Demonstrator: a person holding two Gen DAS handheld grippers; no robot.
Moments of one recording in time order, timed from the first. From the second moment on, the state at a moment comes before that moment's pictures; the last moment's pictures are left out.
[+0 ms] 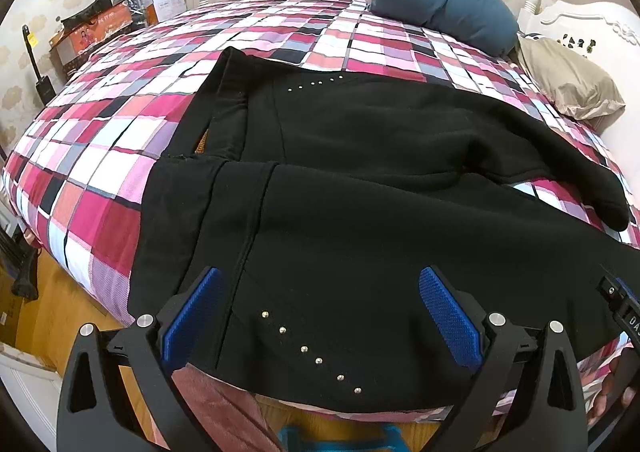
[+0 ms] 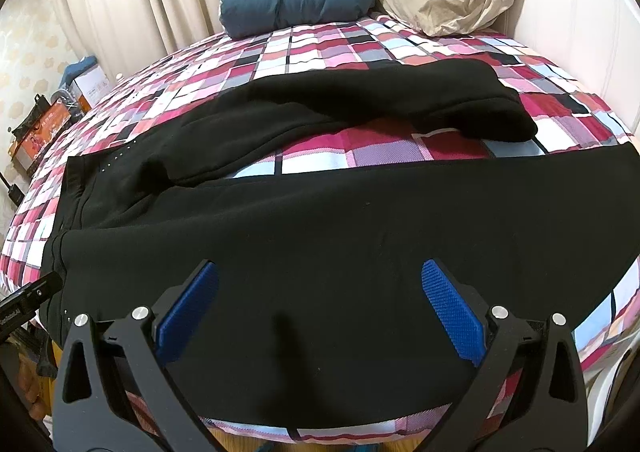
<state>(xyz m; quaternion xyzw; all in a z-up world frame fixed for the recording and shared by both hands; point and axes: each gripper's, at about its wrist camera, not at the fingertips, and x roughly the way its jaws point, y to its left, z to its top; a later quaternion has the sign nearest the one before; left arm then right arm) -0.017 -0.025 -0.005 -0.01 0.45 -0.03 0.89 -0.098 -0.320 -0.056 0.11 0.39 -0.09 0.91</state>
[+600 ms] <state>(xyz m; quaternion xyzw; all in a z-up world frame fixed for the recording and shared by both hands) -0.019 -0.029 -0.005 -0.01 0.46 -0.03 0.89 -0.100 -0.322 -0.055 0.11 0.39 -0.09 0.91</state>
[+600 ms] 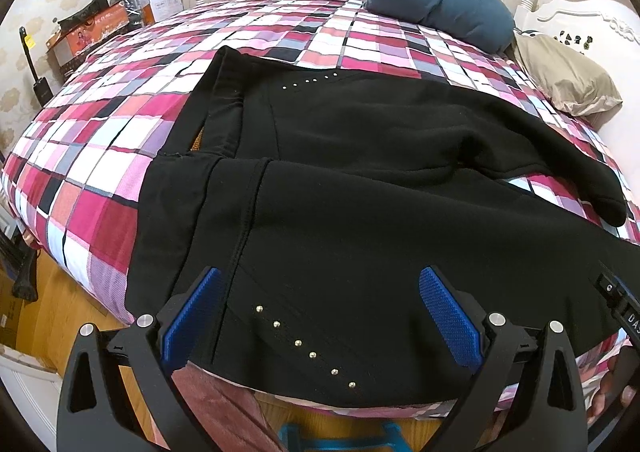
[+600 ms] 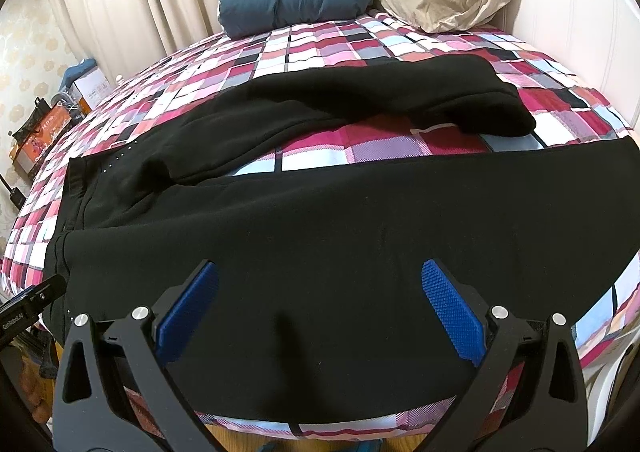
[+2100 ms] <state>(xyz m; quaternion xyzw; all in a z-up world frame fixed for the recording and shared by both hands) -0.024 -0.031 -0.006 -0.01 0.46 -0.04 0.89 -0.099 -0.308 -0.061 0.11 0.40 -0.09 0.91</state>
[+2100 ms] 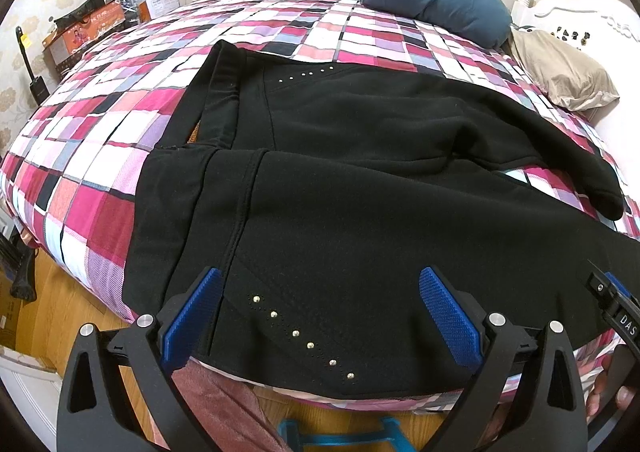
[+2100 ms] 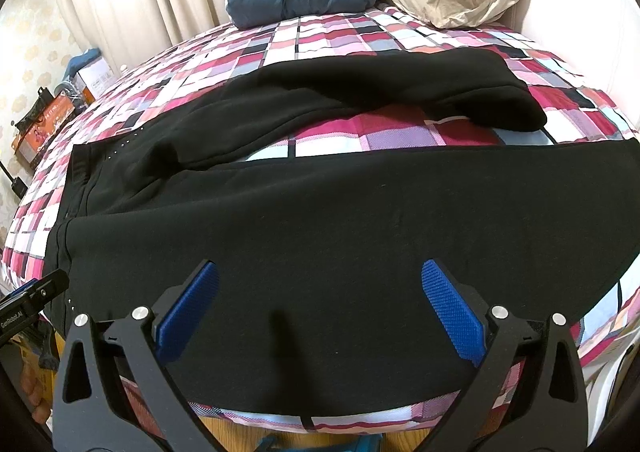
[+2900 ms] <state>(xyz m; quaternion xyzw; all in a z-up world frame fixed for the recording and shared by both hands) 0.095 0.083 0.030 -0.10 0.46 -0.11 0.88 -0.060 -0.297 -0.026 0.08 0.38 -0.01 0.92</state>
